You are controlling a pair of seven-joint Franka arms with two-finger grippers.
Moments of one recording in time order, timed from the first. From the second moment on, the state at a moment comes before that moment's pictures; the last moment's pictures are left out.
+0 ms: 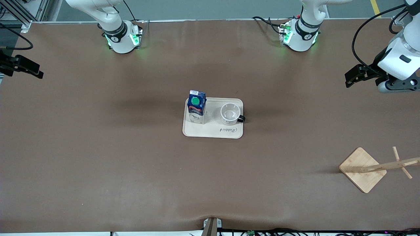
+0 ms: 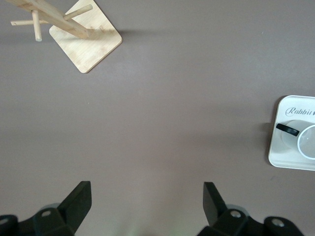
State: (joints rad) left arm -0.05 -0.05 -0.06 -1.65 0.04 1.57 -0.13; right arm 0.14 -0.01 -0.18 -1.49 -0.02 1.37 0.03
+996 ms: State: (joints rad) left arm -0.05 -0.05 -0.06 -1.65 0.04 1.57 -0.13; right arm 0.14 -0.01 -0.18 -1.49 -0.02 1.39 0.03
